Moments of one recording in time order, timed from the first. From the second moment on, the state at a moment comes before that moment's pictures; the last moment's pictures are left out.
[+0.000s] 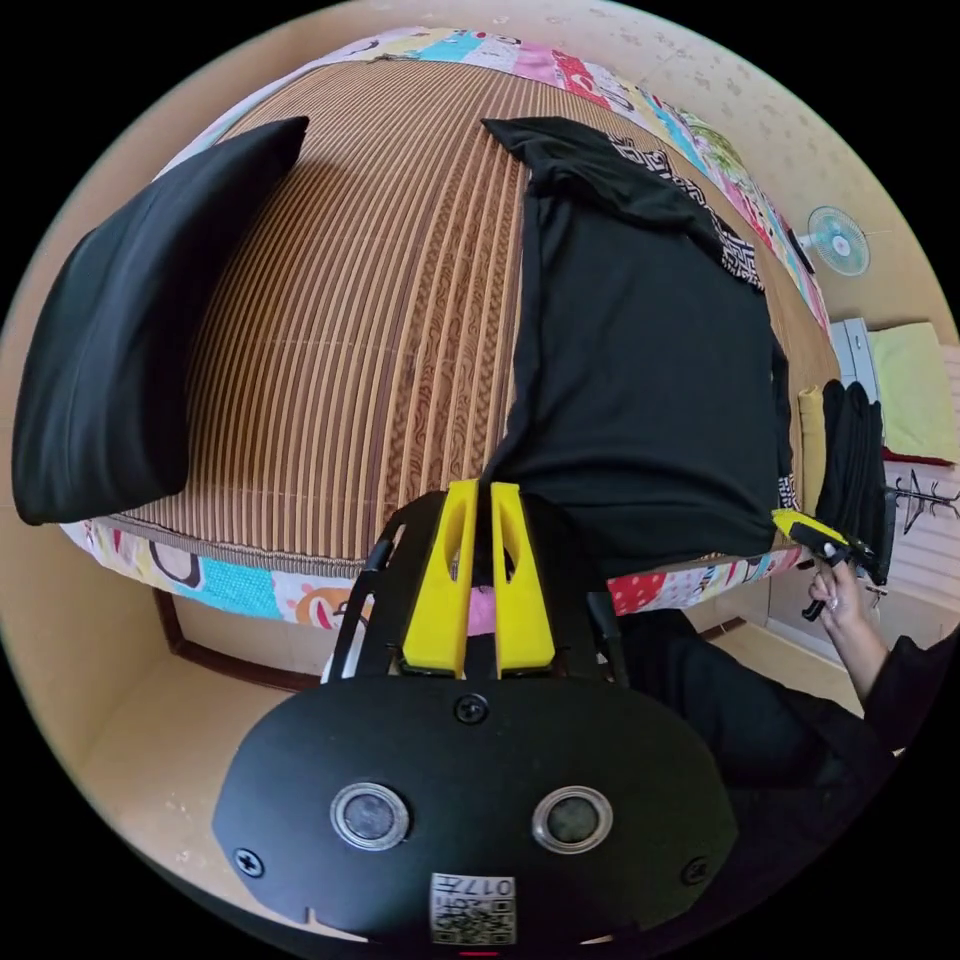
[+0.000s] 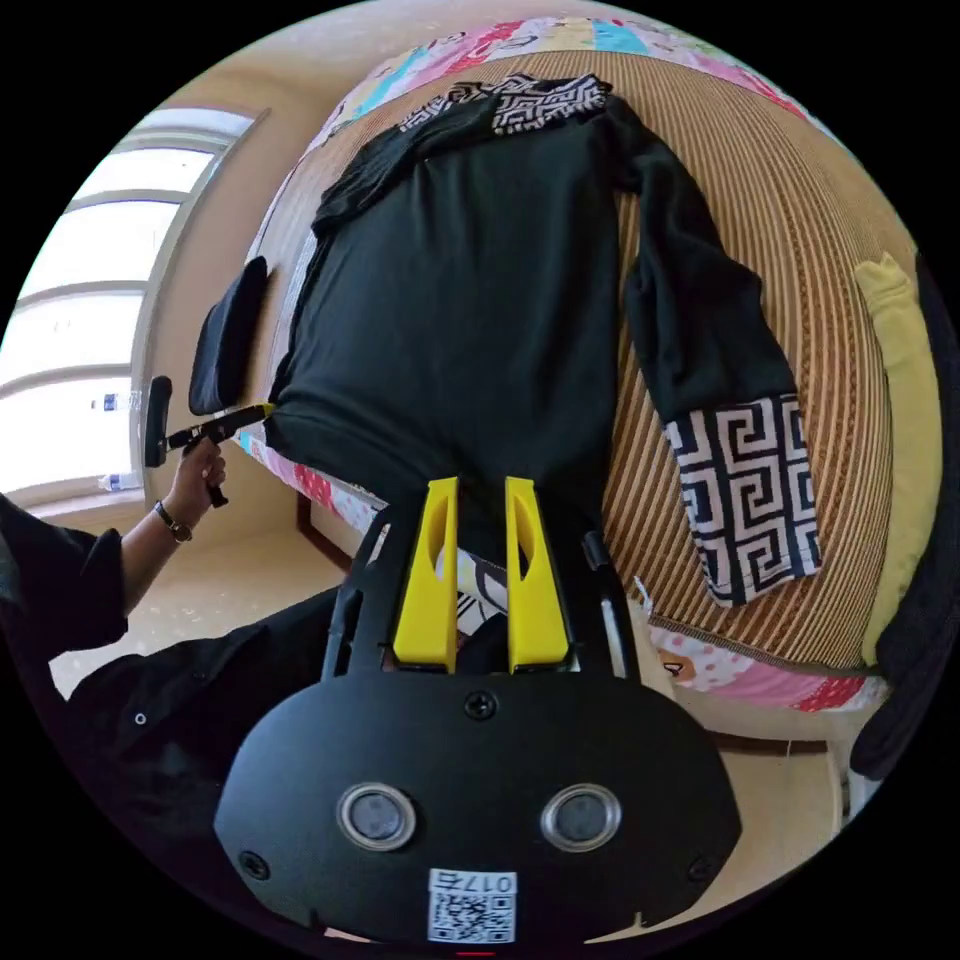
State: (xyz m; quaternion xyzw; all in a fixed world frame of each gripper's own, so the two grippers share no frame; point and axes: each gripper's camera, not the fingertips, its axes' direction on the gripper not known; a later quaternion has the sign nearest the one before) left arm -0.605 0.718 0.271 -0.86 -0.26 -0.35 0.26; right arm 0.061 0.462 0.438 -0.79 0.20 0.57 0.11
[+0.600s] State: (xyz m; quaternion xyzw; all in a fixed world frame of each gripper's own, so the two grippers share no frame) left arm -0.590 0.688 0.336 -0.77 -0.36 -0.40 0.35; right arm 0.136 0.357 0.366 -0.74 0.45 0.49 0.10
